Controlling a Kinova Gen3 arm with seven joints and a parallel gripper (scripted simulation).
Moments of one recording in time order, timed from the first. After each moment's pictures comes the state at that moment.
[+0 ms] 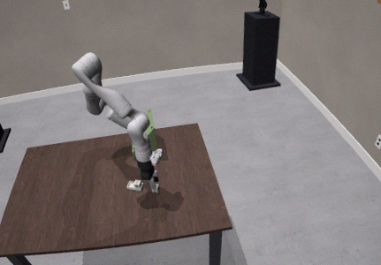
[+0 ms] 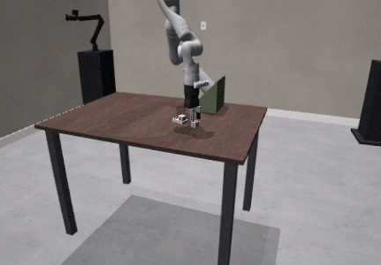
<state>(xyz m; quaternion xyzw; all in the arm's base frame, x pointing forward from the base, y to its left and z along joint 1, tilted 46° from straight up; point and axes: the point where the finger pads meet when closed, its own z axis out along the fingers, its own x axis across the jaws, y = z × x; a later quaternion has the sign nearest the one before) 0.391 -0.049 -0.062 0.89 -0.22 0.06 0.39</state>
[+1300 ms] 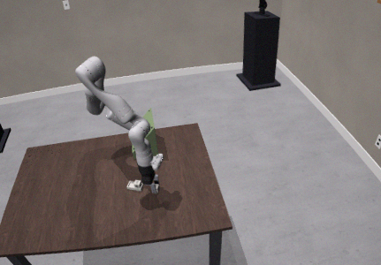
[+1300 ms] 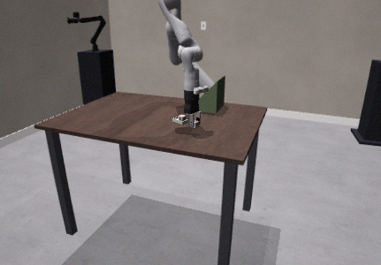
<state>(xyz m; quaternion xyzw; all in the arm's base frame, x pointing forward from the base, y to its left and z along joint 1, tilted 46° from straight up) 0.390 -0.069 -0.082 0.89 -0.22 0.06 0.39</state>
